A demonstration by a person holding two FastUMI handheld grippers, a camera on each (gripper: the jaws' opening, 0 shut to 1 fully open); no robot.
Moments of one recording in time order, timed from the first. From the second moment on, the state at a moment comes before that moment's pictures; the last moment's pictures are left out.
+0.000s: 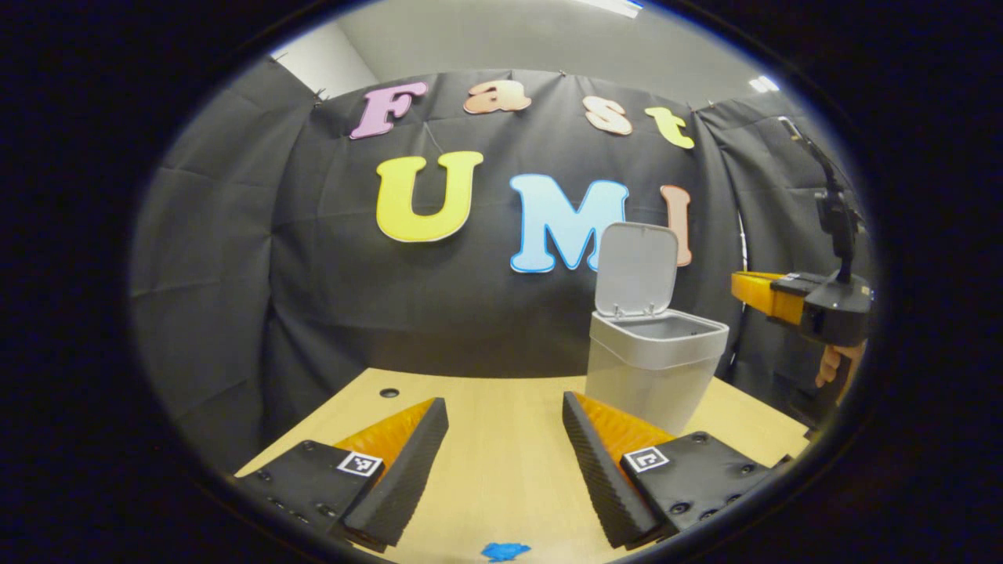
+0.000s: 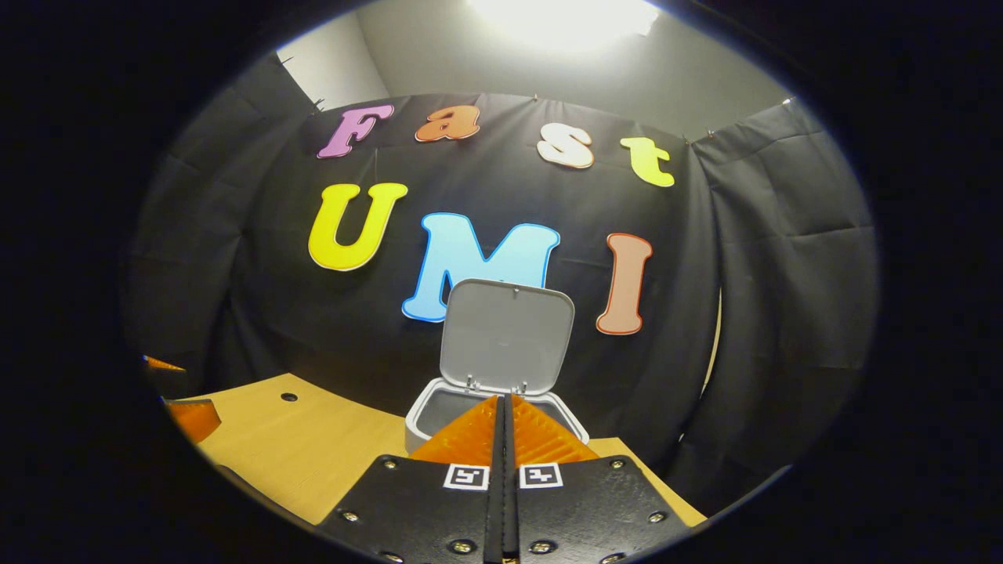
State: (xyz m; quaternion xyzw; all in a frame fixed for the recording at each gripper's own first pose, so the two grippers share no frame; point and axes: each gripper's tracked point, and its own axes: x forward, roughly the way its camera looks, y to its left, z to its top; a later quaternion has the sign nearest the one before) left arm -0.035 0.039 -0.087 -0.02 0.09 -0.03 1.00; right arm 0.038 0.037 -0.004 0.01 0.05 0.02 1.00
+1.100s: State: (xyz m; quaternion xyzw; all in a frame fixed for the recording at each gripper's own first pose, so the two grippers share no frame) left arm -0.140 0.018 -0.249 0.00 0.23 -0.01 0.97; right arm -0.083 0.007 -0.004 0.08 0.05 0.08 0.99
